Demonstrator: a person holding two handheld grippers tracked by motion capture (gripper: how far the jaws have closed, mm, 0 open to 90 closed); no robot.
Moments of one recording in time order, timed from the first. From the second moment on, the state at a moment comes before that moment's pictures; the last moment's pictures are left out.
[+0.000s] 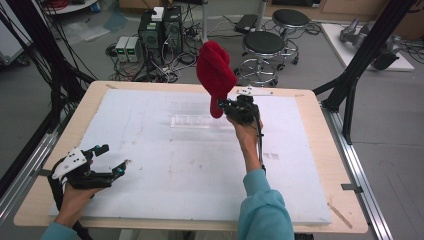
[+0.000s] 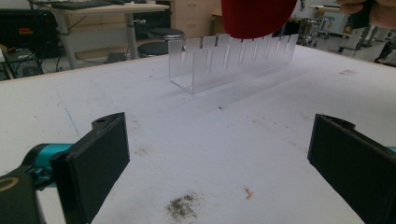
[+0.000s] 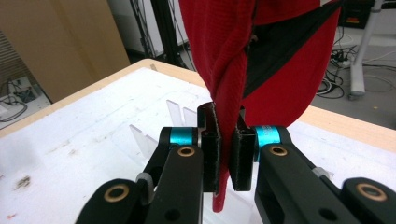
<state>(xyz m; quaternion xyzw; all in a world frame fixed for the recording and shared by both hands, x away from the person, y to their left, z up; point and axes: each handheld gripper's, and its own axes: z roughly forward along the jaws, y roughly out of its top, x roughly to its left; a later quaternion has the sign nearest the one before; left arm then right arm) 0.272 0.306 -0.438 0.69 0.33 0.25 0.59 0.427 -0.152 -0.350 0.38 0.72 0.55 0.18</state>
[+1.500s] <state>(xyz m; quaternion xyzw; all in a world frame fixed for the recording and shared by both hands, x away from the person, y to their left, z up) 0.276 0.308 -0.449 0.68 0.37 0.25 0.58 0.415 -0.147 -0.390 0.41 0.73 0.52 0.16</state>
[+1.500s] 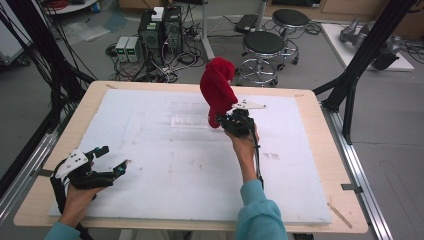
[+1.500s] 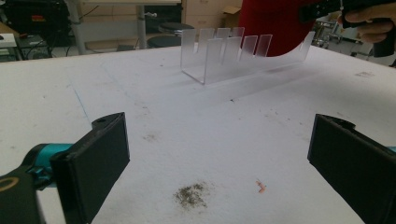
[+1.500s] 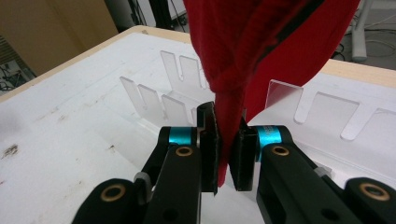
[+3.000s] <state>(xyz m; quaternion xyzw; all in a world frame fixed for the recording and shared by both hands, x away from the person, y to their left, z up) 0.267 0.308 -0.450 0.66 0.36 0.27 0.59 0.243 -0.258 -0.438 0.38 0.66 0.56 0.32</state>
